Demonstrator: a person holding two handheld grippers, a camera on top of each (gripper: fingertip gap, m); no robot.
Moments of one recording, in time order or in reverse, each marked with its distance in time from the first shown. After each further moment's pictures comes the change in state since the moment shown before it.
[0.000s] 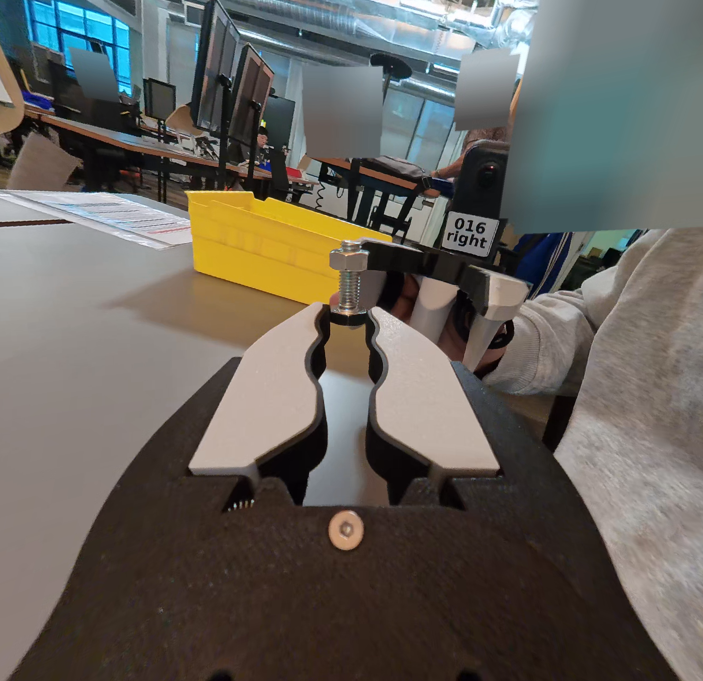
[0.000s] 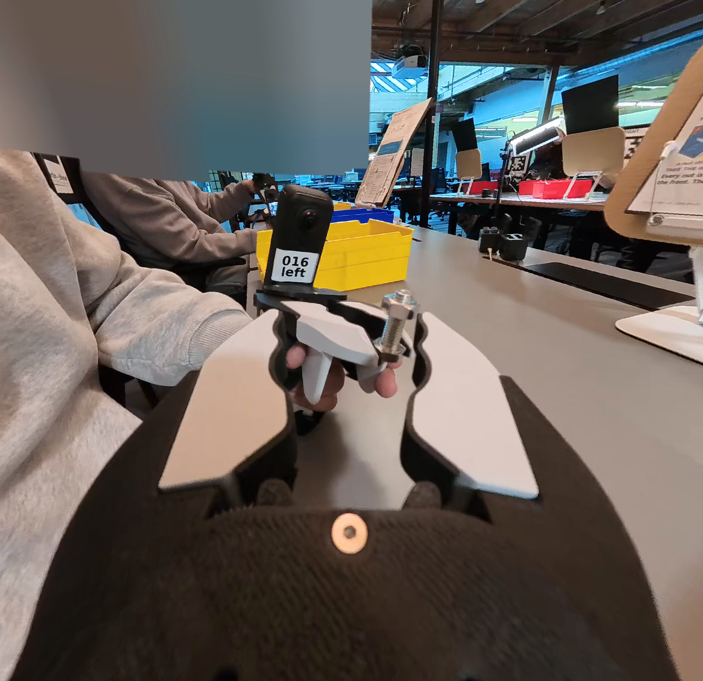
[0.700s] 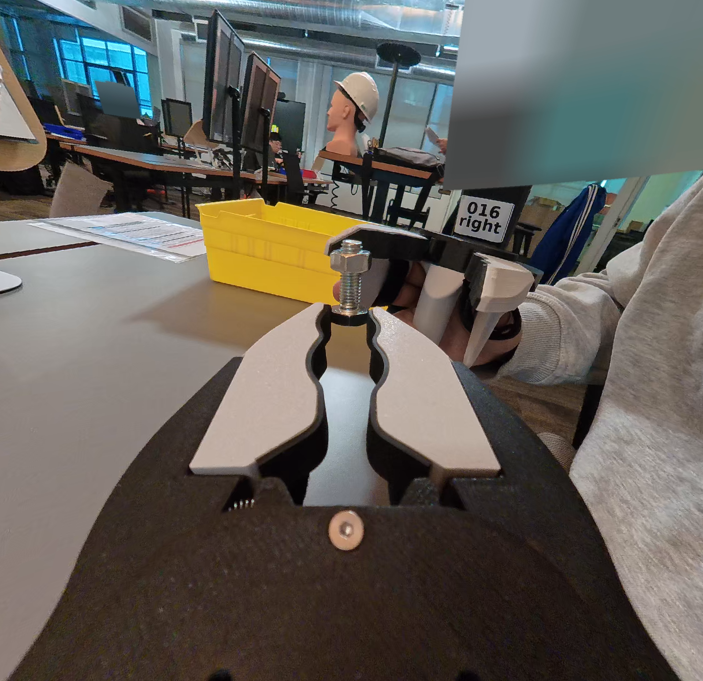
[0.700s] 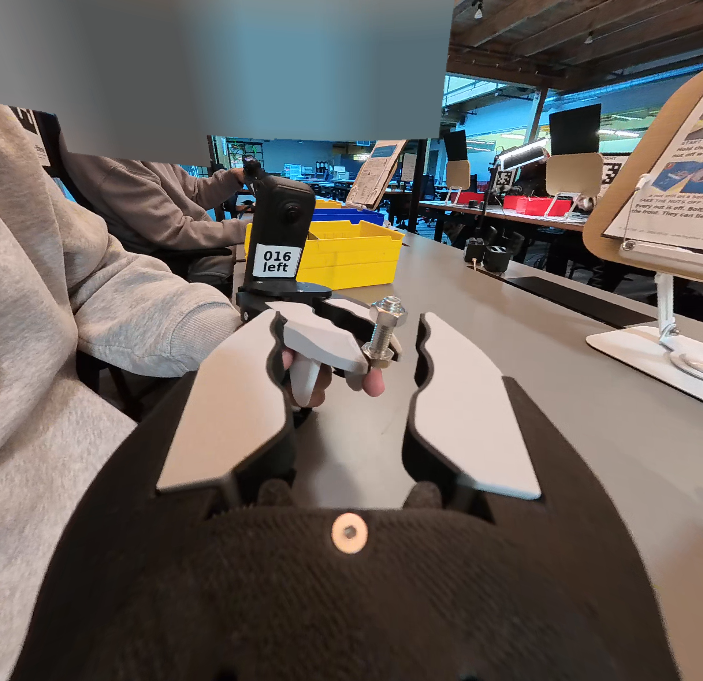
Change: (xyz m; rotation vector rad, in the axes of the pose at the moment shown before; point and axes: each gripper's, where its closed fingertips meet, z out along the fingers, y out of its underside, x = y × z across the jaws) left arm 0.003 0.001 0.002 -0.009 -0.037 0.096; right arm 0.001 -0.003 -0.004 -0.003 0.017 -0.081
